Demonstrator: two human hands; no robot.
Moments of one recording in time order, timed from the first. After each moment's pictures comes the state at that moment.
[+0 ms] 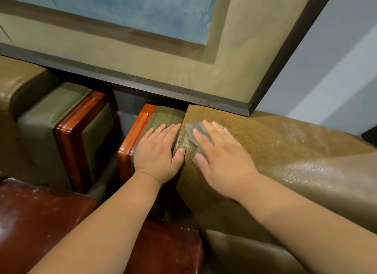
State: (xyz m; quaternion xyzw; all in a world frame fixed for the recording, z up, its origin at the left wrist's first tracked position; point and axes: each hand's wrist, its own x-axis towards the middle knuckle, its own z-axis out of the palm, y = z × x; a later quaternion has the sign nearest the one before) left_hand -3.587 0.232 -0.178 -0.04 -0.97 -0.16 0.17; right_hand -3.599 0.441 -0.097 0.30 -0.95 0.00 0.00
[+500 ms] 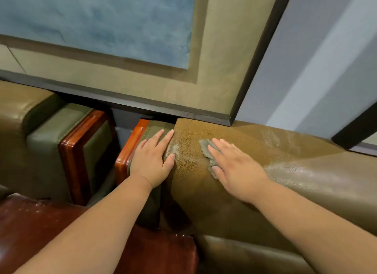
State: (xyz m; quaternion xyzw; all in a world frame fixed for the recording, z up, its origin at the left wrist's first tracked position) left_hand -3.576 0.235 -0.161 -0.01 -0.97 -0.20 0.11; right_hand -3.586 0.508 -0.090 0.29 -0.96 0.00 -0.04
